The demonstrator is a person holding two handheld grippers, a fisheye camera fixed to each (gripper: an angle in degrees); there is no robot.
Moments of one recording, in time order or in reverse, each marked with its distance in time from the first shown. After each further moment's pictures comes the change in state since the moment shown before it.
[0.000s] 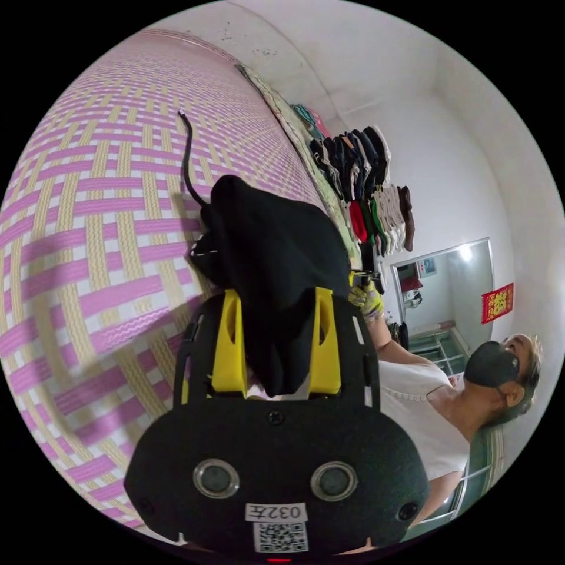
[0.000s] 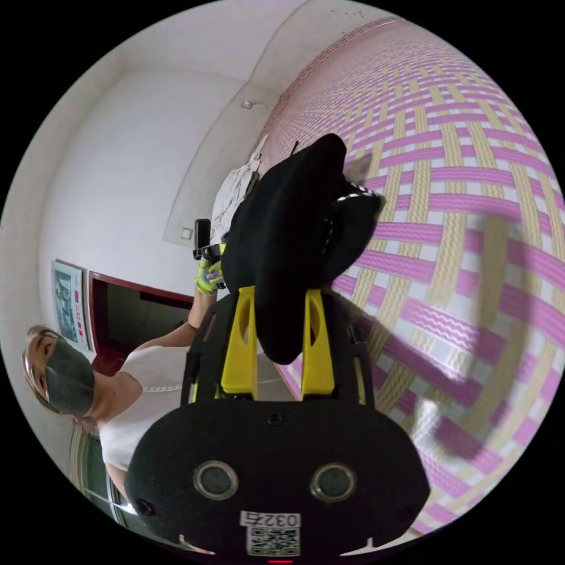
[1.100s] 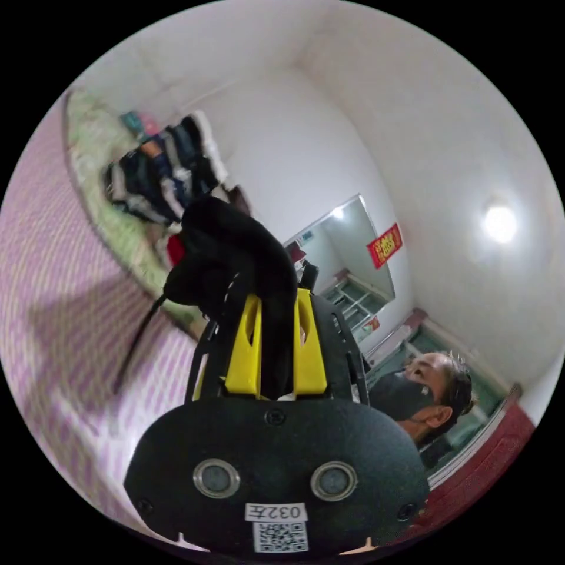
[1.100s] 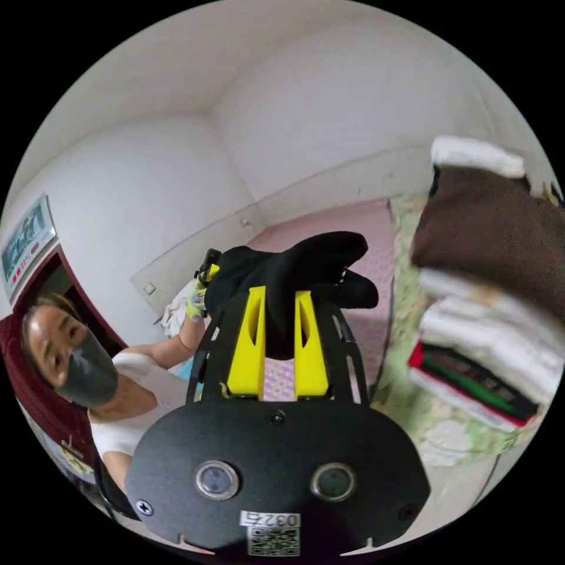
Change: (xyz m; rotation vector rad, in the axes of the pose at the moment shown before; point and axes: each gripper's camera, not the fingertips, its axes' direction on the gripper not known) left arm 0.306 -0.198 -0.048 -0.019 0.574 0.573; right arm -0.304 0.244 -0.284 0.671 0.546 -0.409
